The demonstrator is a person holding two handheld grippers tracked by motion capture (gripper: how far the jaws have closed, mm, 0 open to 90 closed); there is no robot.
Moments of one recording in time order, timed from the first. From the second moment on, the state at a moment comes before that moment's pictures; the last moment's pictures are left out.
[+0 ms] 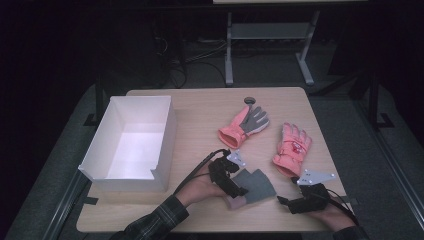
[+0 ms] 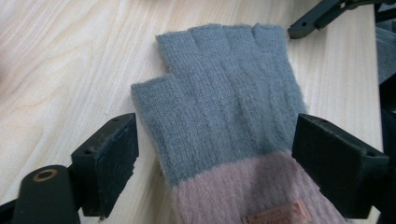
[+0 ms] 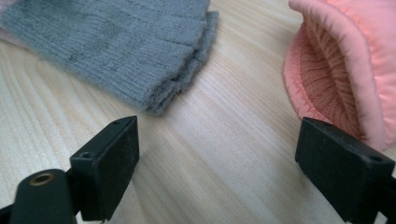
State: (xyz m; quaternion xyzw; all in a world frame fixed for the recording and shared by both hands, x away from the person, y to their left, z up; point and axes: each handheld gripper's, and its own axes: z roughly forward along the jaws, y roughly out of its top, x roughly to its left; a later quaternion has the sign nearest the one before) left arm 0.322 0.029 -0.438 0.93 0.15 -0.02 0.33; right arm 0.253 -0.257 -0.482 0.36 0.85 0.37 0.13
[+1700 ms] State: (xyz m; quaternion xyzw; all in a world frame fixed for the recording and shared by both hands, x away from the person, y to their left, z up) left arm 0.331 0.032 -0.439 0.92 0.14 -0.10 0.35; right arm 0.253 -0.257 -0.482 0.36 0.85 0.37 0.13
